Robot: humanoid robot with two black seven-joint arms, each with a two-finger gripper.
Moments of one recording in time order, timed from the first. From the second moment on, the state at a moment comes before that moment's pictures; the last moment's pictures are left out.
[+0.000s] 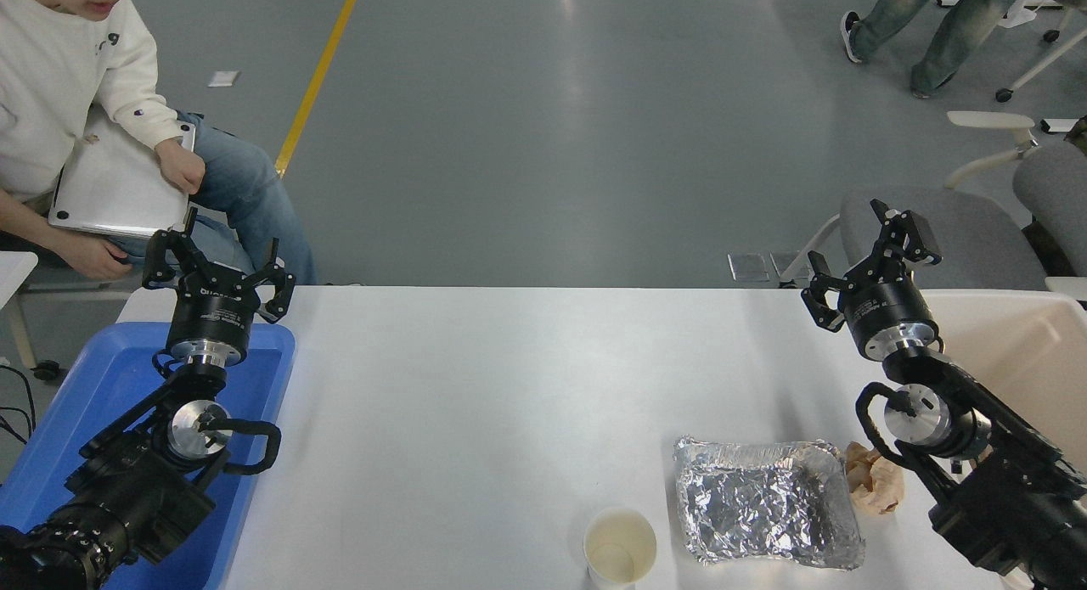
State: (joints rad) left arm -0.62 0.21 -0.90 -0.40 -0.07 -0.54 -0.56; right arm 0.45 -0.30 1.02 0.85 -0.30 0.05 0.35
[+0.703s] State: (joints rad) left arm -0.62 0.21 -0.90 -0.40 -0.07 -0.54 -0.56; right arm 0.45 -0.30 1.02 0.85 -0.28 0.05 0.36
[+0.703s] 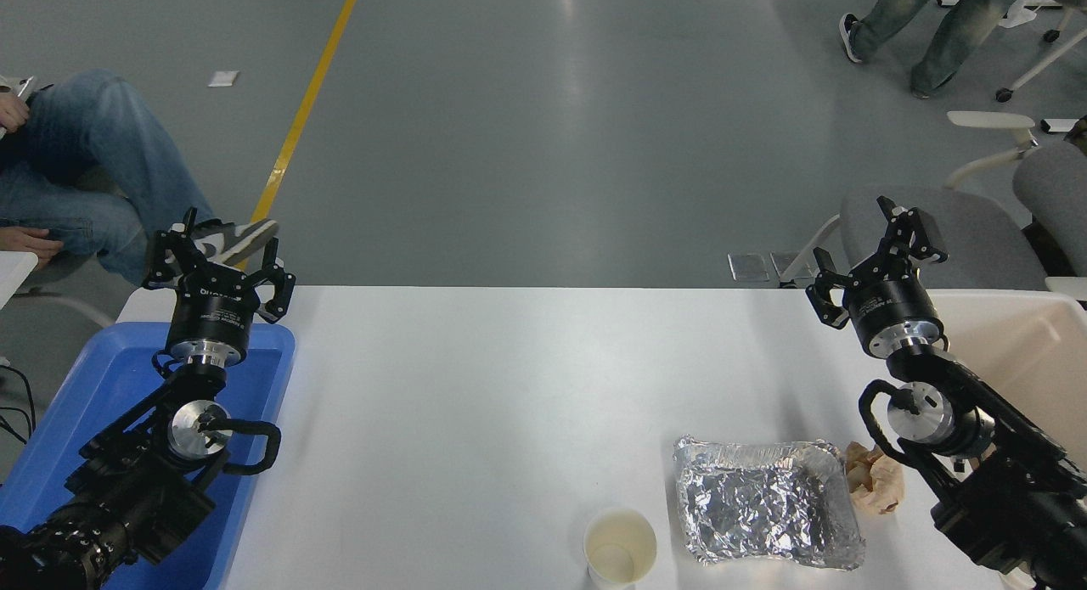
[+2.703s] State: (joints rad) left arm -0.62 0.21 -0.90 -0.40 -0.07 -0.54 -0.56; right arm 1.92 -0.44 -1.36 1.23 -0.03 0.38 0.35
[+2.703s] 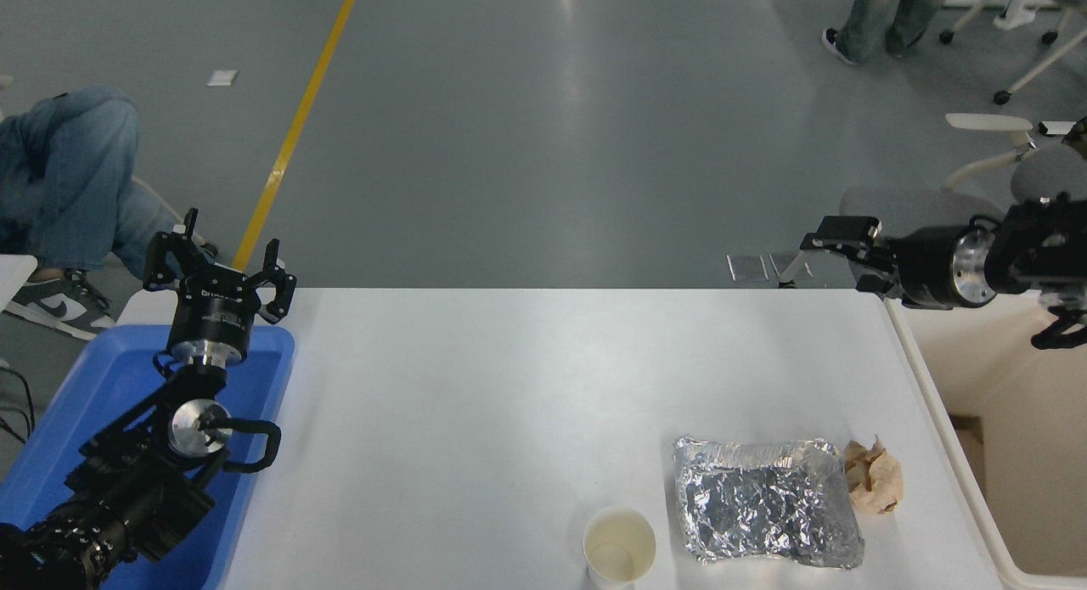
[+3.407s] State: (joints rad) left arm -0.62 0.21 -0.90 -0.40 -0.07 -0.54 -0.56; right arm 2.48 -0.29 -1.43 1.52 -0.04 0.77 -0.02
